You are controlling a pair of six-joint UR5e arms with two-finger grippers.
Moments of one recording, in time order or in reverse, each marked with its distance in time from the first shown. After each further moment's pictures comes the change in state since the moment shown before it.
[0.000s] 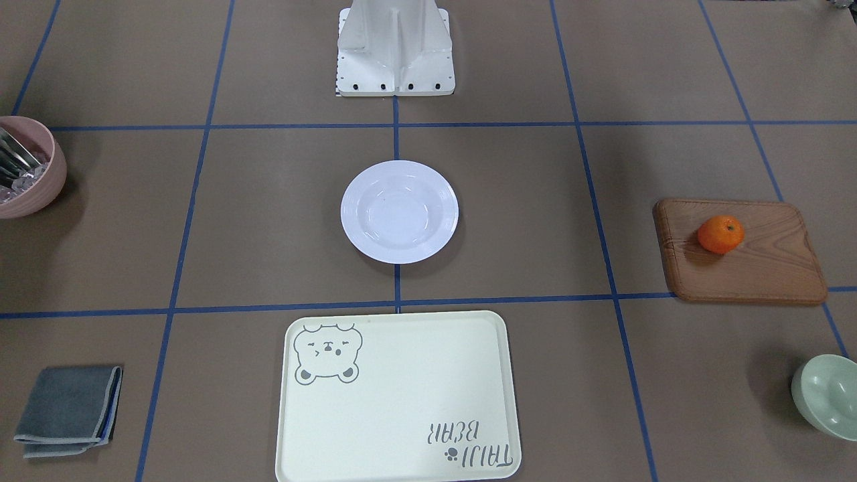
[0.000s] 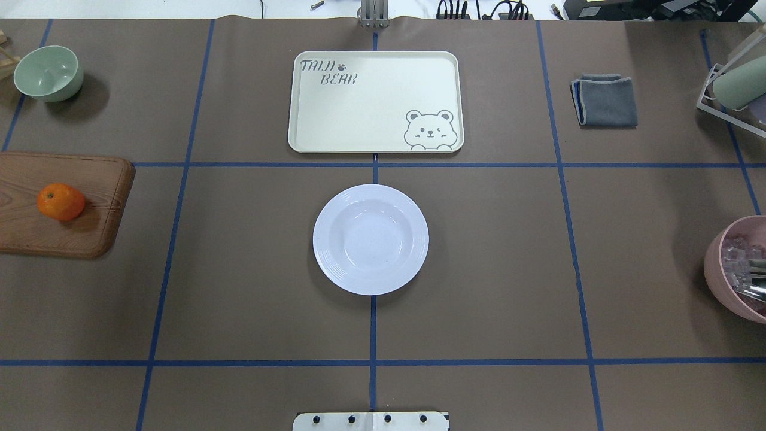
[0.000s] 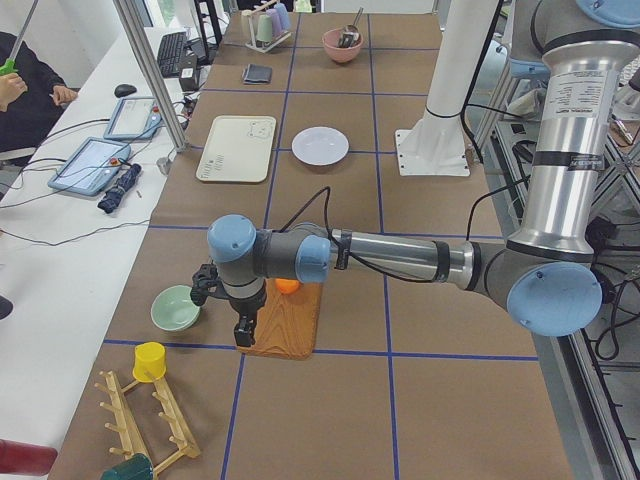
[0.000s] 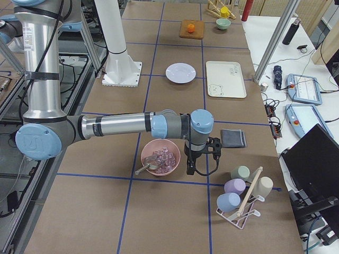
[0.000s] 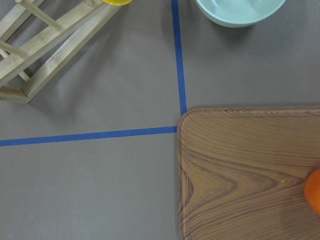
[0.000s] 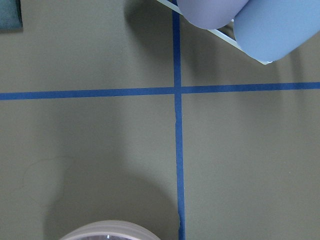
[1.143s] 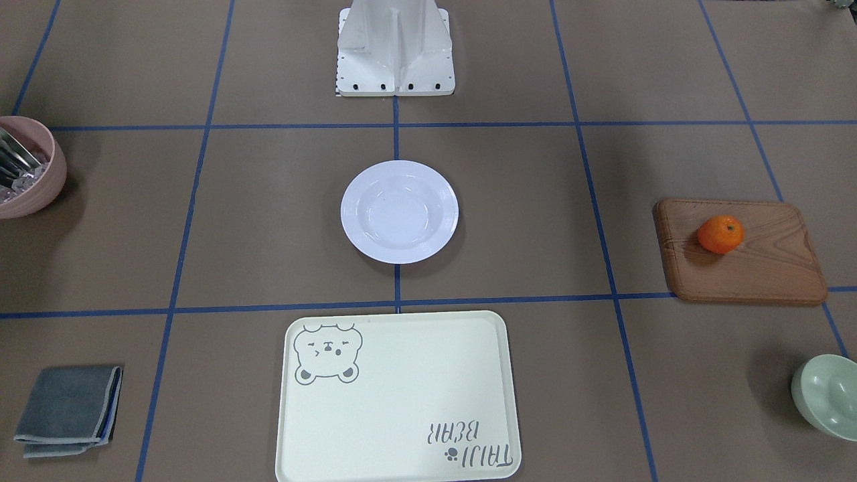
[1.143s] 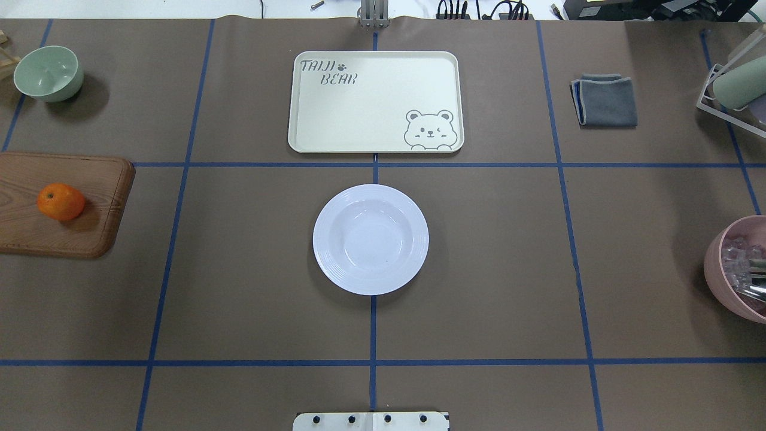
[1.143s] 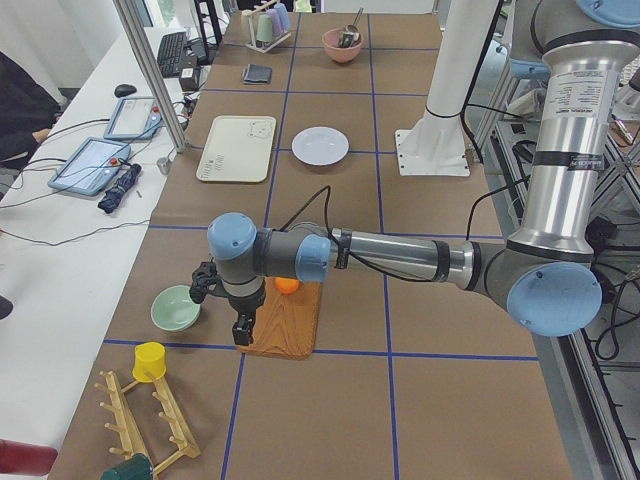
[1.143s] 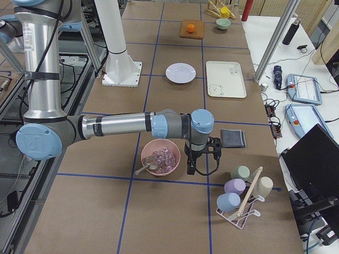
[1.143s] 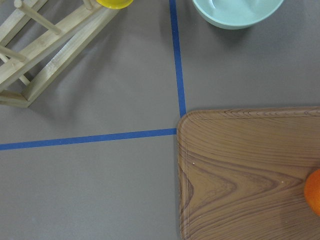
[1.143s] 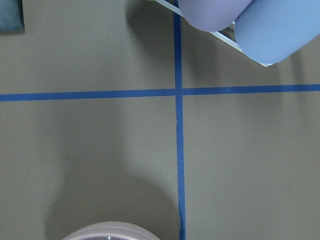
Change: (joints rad) left arm 0.001 0.000 -0.010 -0.017 0.004 0.001; right arm 0.000 0.004 0.002 0.000 0.000 0.000
